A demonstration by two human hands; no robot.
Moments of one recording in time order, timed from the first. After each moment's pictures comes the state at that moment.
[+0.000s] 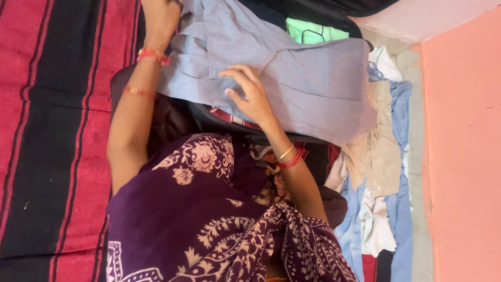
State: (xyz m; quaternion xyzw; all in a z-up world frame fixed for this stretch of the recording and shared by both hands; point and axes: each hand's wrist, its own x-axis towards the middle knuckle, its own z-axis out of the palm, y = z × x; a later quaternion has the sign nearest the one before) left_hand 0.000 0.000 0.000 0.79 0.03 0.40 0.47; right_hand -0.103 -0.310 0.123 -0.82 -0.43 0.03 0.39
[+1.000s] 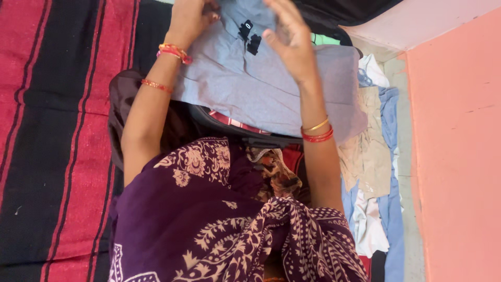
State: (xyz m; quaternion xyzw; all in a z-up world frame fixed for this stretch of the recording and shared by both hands) left_hand 0.016 -0.047 0.054 0.85 -0.08 0.36 0.38; right_hand -0.007 -0.332 0.214 -0.75 -0.48 -0.01 0.45
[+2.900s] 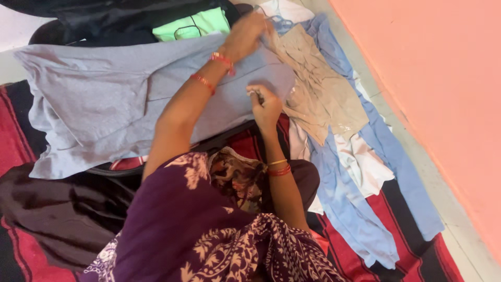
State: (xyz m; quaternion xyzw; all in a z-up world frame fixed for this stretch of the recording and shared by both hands) left_hand 0.157 -0.487 0.065 0.75 -0.49 0.23 0.37; right_hand -0.088 -0.560 0.070 -0.84 0.04 -0.26 0.47
